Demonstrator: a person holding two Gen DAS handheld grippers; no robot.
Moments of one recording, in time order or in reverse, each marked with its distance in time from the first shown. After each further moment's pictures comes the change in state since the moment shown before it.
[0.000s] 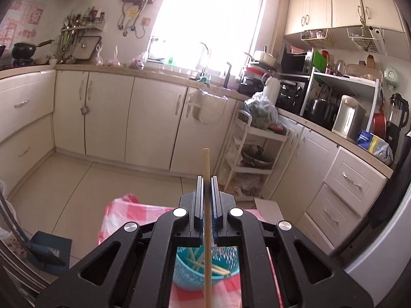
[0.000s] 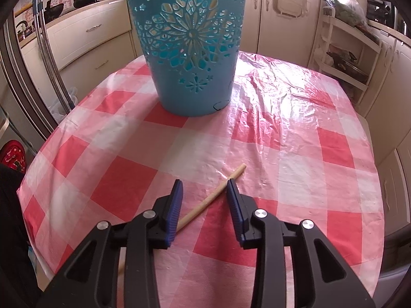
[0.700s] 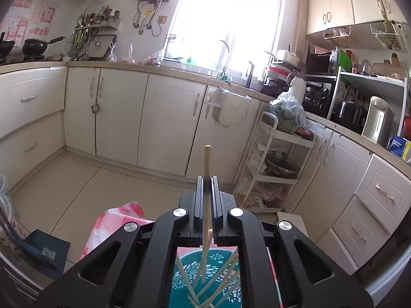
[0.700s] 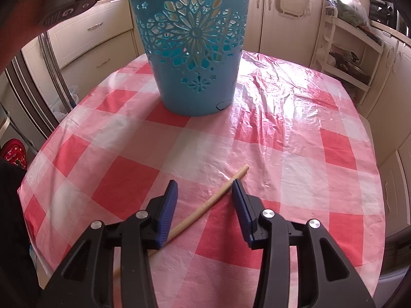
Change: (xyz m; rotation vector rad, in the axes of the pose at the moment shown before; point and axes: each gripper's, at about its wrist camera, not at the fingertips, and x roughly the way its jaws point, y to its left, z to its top) left arm 0.115 -0.003 -0.015 -0.018 -0.003 0.120; right arm 0.002 0.004 0.001 -0.005 0.004 0.004
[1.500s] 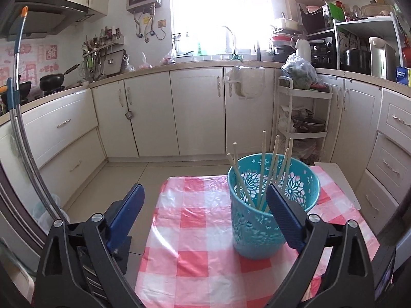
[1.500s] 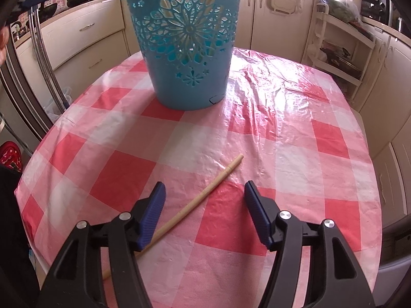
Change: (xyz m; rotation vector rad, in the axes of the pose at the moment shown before) left arm -0.118 0.023 -0.084 0.237 0.053 0.206; right arm -0.007 0.002 -0.008 0.037 0.007 -0.048
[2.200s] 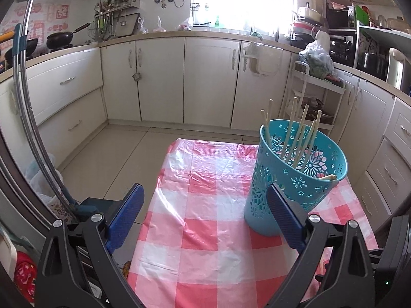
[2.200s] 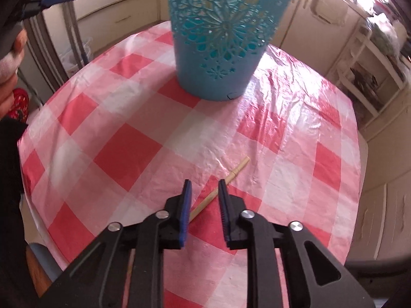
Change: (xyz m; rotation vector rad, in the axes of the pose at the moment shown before) left arm 0.030 0.034 -0.029 -0.131 0.164 -0.012; right arm -0.003 0.001 0.019 -0.232 0.163 0.026
